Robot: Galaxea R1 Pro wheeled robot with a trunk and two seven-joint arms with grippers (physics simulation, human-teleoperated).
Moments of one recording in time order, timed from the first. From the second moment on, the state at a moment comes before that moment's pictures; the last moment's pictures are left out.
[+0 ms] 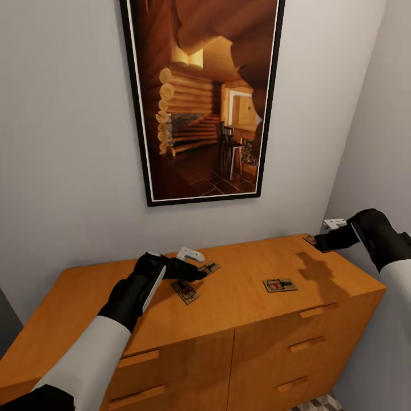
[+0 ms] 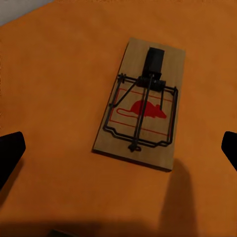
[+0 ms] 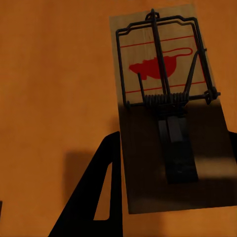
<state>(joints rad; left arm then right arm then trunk) -0.80 -0.10 -0.24 -1.01 -0.12 0.82 -0.46 -1.16 -0.43 0.10 -0.69 0.29 1.01 0.75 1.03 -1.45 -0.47</state>
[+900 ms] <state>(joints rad) -0.80 -0.11 -0.25 -1.02 -0.13 0.82 -0.46 -1.16 -0.43 0.10 -0.69 0.29 1.01 0.75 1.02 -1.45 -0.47</state>
